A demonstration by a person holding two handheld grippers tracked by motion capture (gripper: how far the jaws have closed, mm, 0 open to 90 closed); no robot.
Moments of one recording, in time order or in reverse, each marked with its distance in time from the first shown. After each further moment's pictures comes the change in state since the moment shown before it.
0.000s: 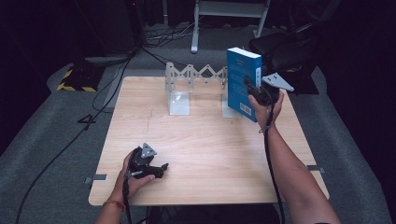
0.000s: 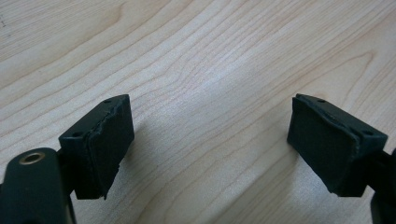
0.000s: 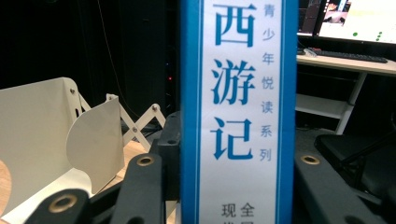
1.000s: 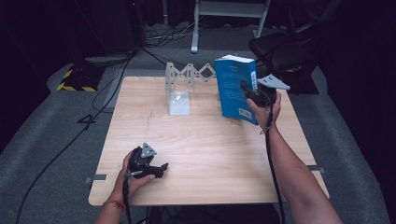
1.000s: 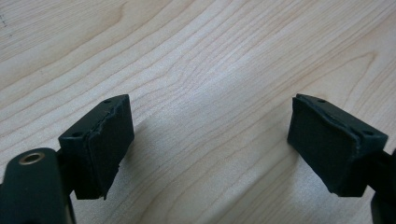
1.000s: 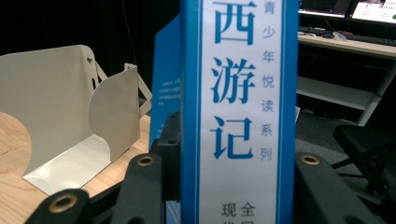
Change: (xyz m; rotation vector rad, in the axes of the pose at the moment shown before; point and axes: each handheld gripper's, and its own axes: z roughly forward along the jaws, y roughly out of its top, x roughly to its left) left arm 0.001 0.000 0.000 -0.002 -0.002 -0.002; right arm -0.002 -0.009 0.006 0.084 0.087 -0.039
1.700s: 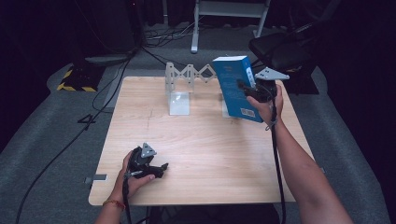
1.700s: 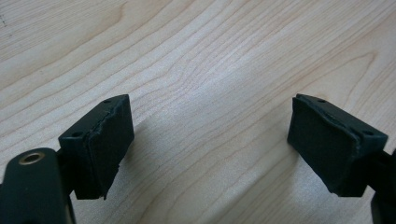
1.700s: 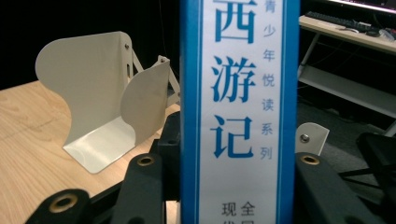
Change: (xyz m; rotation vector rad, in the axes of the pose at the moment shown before) left arm 0.000 0.000 0.000 0.002 0.000 0.001; right arm 0.004 0.031 -0.004 0.090 0.127 -0.094
